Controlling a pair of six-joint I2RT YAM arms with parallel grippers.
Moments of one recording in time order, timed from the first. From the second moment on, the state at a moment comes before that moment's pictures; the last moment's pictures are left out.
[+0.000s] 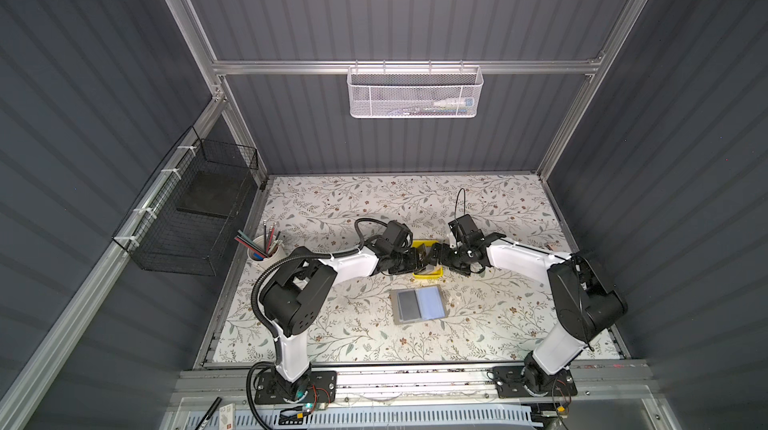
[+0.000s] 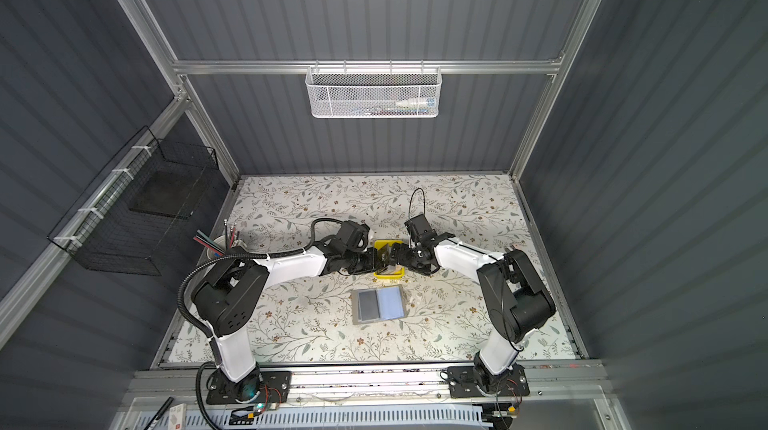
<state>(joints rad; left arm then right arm) -0.73 1.87 1.10 -0.12 0.34 -0.73 0.48 1.69 0.97 -0.37 -0.21 0.66</state>
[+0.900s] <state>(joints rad) -0.73 1.88 1.10 -0.10 0.35 -0.75 0.48 1.52 0.95 -0.43 -0.22 0.63</state>
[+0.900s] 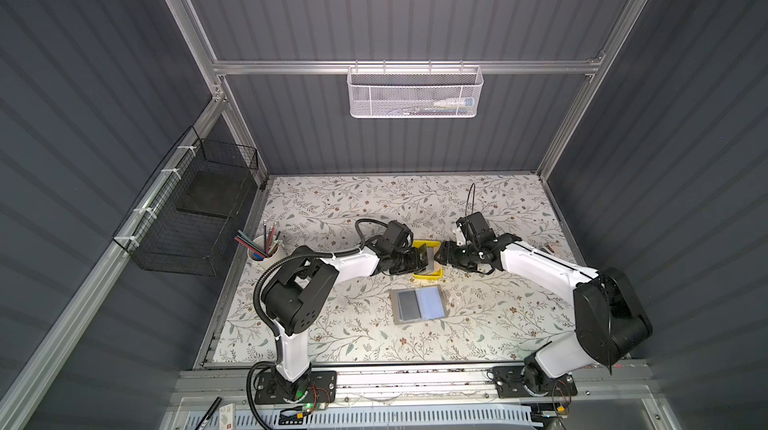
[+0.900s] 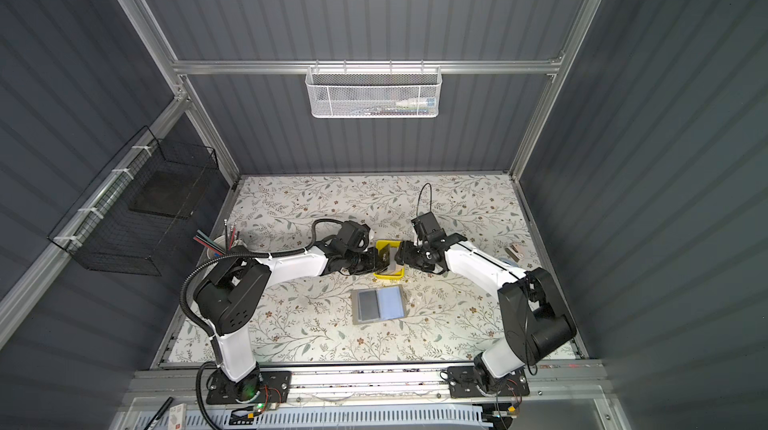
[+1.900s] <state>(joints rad) -0.73 1.88 1.08 -0.06 0.35 -0.77 0.54 1.64 1.00 -0.39 -0.28 0.72</state>
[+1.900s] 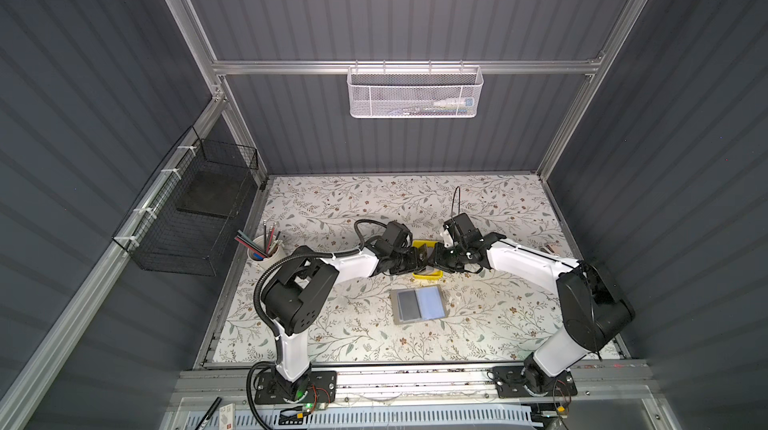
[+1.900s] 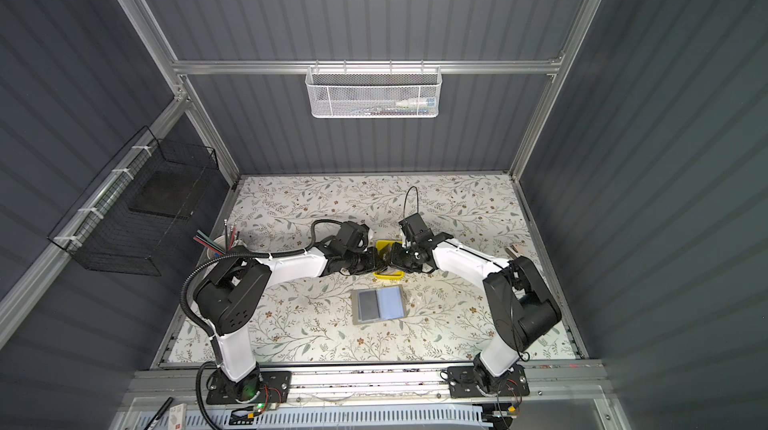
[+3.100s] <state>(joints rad) -0.73 1.87 1.05 -0.02 0.35 -0.79 0.55 1.71 1.05 -0.39 -0.26 0.72</state>
